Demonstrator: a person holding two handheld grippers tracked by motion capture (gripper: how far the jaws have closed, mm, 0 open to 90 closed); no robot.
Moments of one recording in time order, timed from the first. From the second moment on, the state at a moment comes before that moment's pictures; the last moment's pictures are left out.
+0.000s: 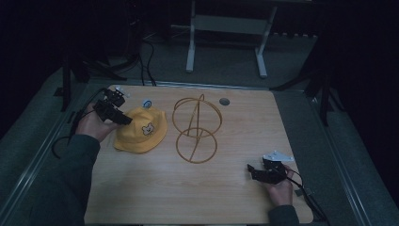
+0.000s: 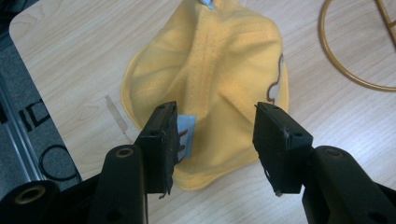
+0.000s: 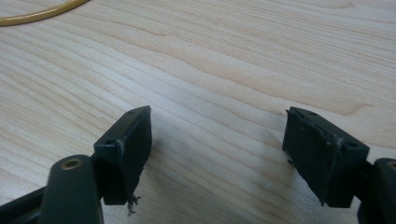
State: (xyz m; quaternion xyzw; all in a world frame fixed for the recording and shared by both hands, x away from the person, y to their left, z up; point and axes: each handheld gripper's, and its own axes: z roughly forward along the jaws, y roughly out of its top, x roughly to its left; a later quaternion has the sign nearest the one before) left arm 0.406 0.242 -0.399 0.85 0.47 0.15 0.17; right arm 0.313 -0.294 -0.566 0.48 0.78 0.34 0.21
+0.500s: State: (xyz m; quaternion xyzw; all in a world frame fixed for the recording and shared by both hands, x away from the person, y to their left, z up) left arm 0.429 0.241 -0.394 0.86 0.47 0.13 0.17; right arm 0.314 -0.293 -0.566 0.47 0.78 0.34 0.21
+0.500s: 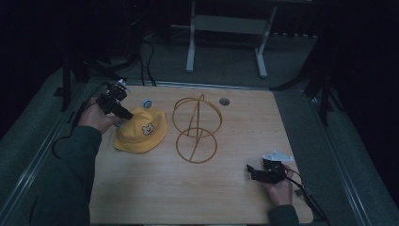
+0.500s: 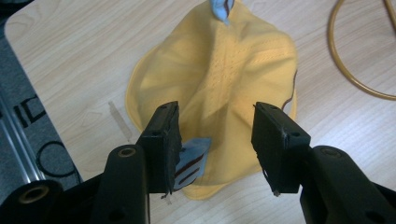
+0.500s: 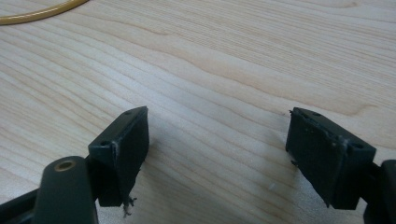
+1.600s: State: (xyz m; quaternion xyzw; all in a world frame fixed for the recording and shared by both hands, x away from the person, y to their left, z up) left arm 0.474 0.222 -0.424 0.87 0.48 0.07 0.13; right arm 0.314 -0.293 -0.566 0.47 0.79 0.34 0.21
